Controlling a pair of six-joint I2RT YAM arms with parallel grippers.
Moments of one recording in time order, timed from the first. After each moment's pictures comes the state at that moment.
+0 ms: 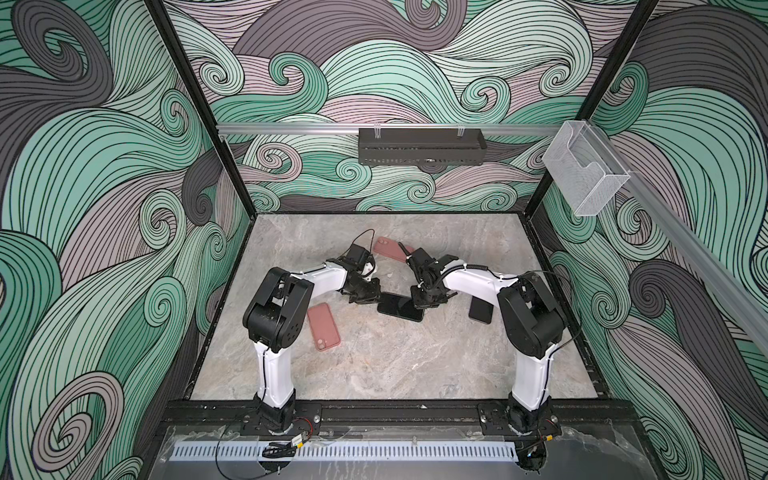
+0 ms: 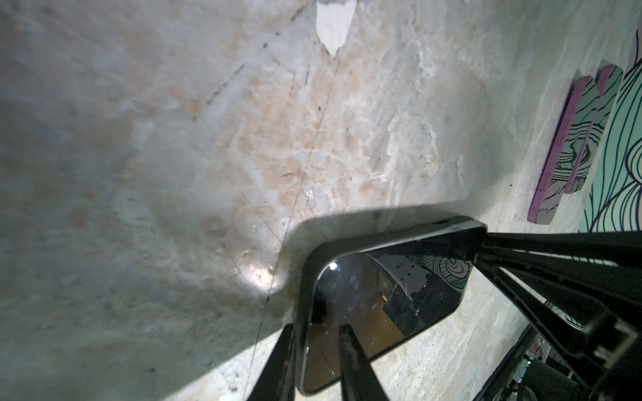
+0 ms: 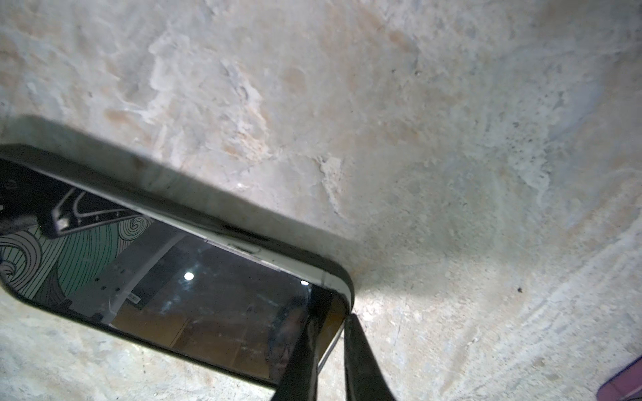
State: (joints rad) left arm -0.45 1.93 1.18 -0.45 0.46 -0.42; right arm 0.61 1.97 1.31 -0.80 0.03 0.43
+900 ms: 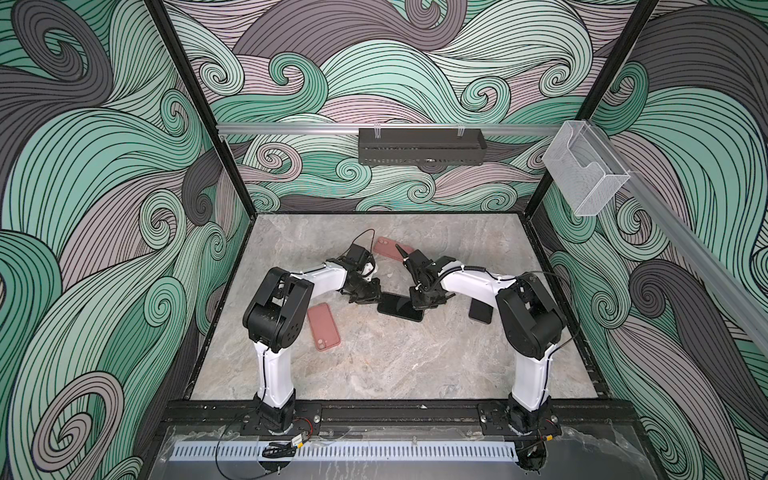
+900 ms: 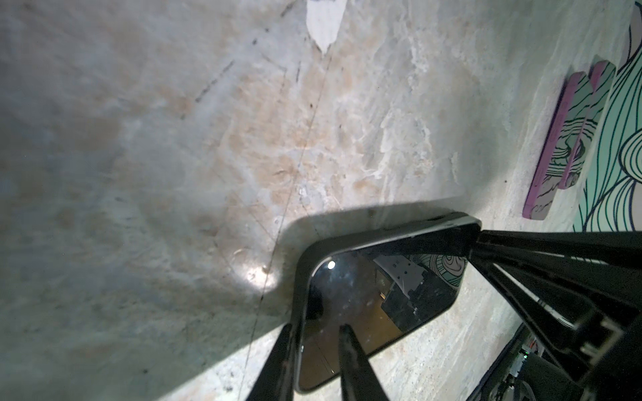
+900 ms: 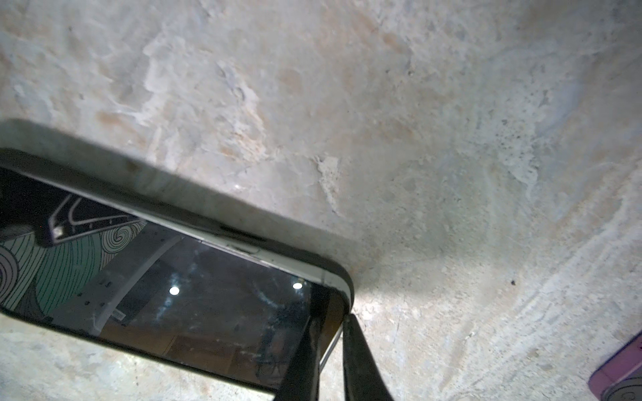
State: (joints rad) left arm -0.45 1.93 1.18 -0.45 0.47 -0.41; right arm 0.64 1.98 1.31 -0.80 0.08 0.46
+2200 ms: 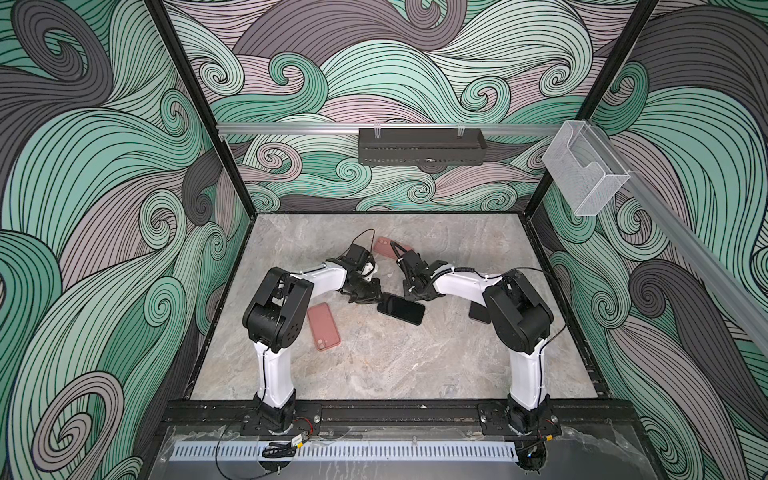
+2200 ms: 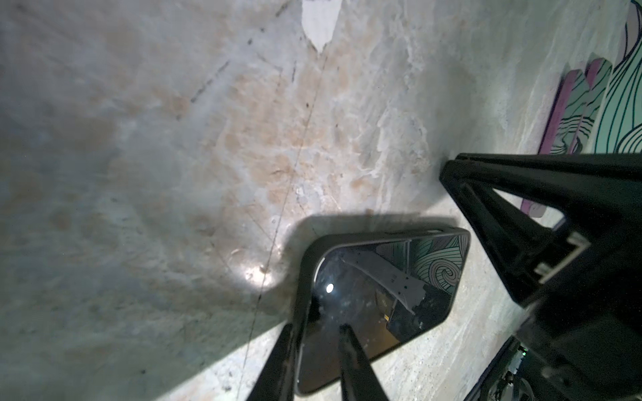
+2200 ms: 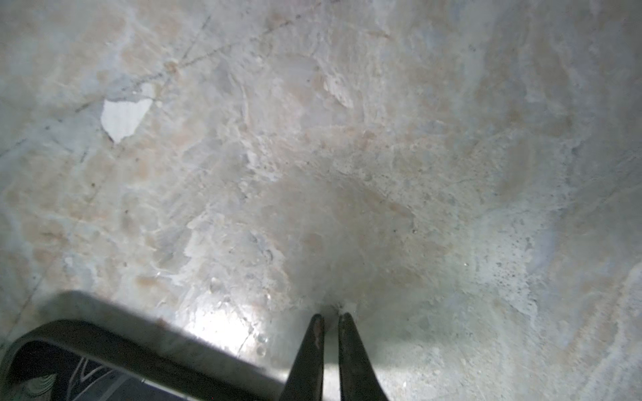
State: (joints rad) left arm -0.45 1.93 1.18 -0.45 0.48 -0.40; right arm 0.66 2.05 1.31 -0.56 0.22 0.49
